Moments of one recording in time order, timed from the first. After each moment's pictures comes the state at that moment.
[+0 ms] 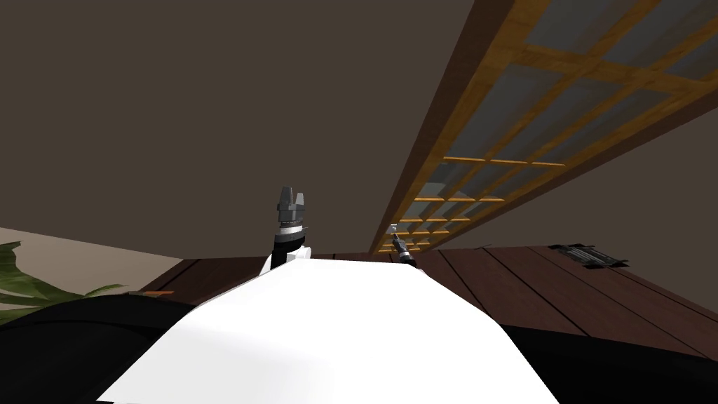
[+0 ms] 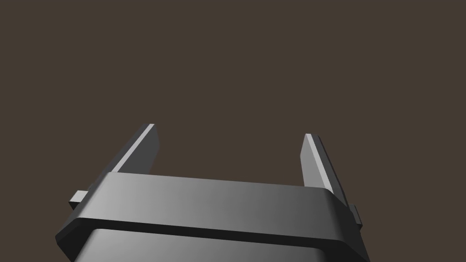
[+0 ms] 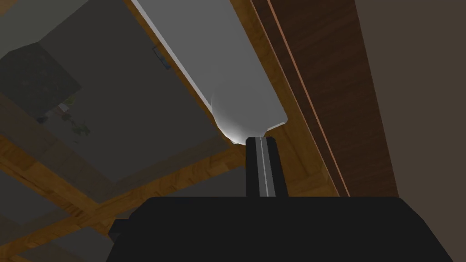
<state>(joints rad) 0.04 -0.32 0.04 -0.65 0.08 -1.01 0.74</state>
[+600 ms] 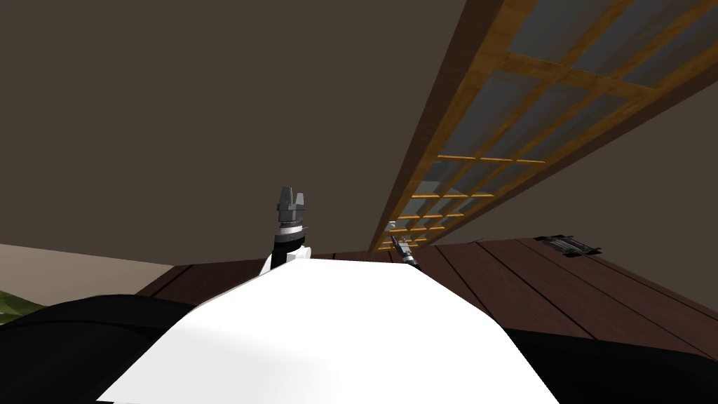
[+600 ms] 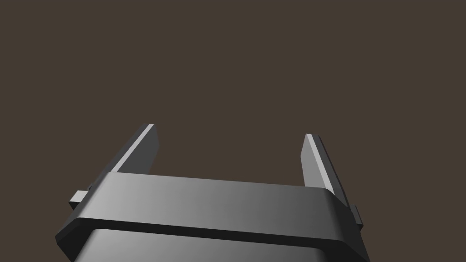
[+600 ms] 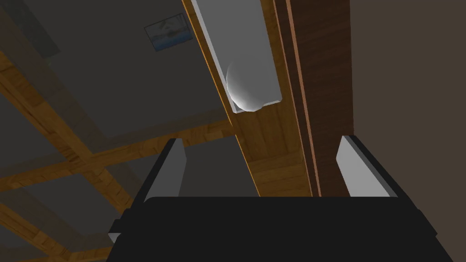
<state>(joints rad) 0.09 -0.35 0.03 -0.65 0.11 -1.06 0.90</state>
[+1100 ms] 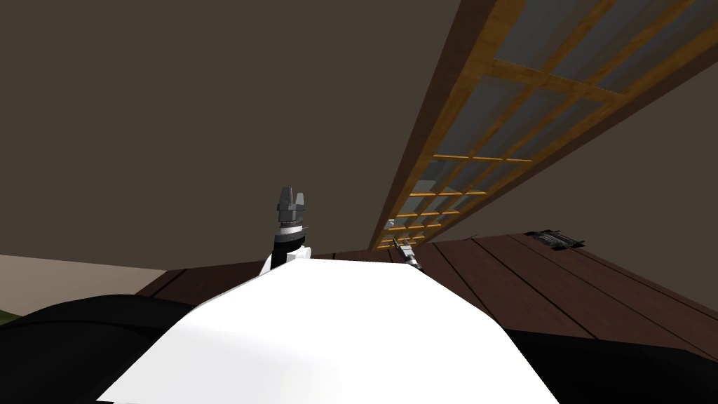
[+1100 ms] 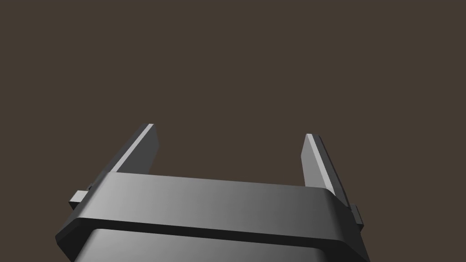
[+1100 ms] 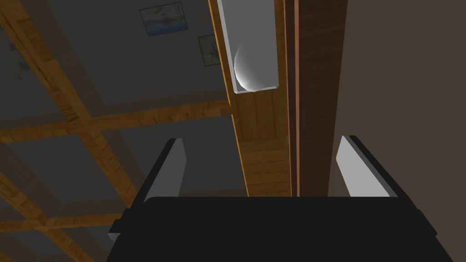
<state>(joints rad) 0.13 -0.38 0.02 -0.66 0.13 -1.11 1.02</state>
